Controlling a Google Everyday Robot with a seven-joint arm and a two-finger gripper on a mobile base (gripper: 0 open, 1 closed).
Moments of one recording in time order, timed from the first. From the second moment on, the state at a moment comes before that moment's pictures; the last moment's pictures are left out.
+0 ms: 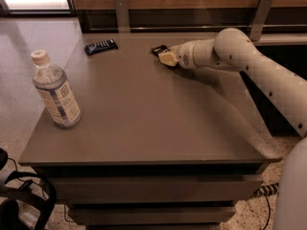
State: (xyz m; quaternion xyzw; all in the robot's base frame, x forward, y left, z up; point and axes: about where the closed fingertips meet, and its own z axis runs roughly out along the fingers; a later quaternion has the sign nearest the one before) arm 0.788 -0.059 0.814 -0.34 0.77 0.23 0.49
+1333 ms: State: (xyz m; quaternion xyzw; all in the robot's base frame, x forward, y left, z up) arm 0.787 -0.061 0.818 -0.35 0.77 0.23 0.49
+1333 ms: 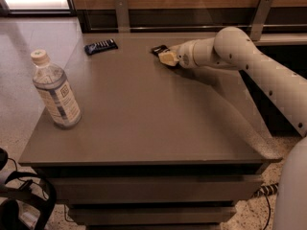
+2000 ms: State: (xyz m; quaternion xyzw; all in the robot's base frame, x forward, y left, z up) arm 0.751 -0.108 0.943 -0.43 0.75 0.16 0.47
